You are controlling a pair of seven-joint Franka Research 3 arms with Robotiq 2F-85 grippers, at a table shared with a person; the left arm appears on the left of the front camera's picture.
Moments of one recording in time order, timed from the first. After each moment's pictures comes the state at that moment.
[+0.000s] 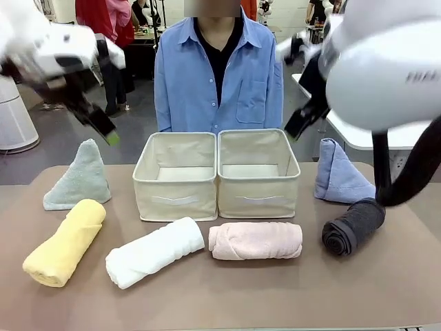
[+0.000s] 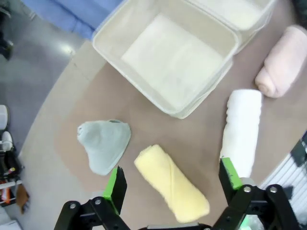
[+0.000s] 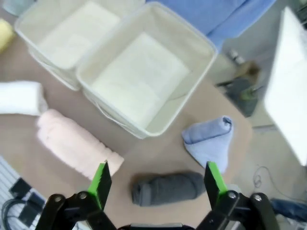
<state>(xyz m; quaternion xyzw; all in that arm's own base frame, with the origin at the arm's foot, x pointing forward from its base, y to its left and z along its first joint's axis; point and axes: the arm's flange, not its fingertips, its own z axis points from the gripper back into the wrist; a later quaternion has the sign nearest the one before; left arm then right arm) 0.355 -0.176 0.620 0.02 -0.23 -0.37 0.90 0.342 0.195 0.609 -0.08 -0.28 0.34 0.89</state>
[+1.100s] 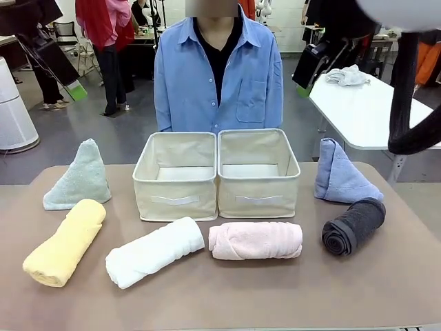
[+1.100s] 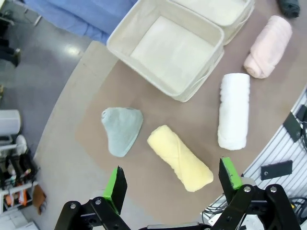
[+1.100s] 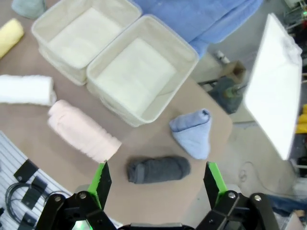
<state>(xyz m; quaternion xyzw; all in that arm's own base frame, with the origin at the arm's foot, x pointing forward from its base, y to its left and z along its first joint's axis) 0.325 -0.164 0.691 0.03 -0.22 -0.40 0.89 0.309 0.203 0.681 -0.09 -0.27 0.35 0.89</state>
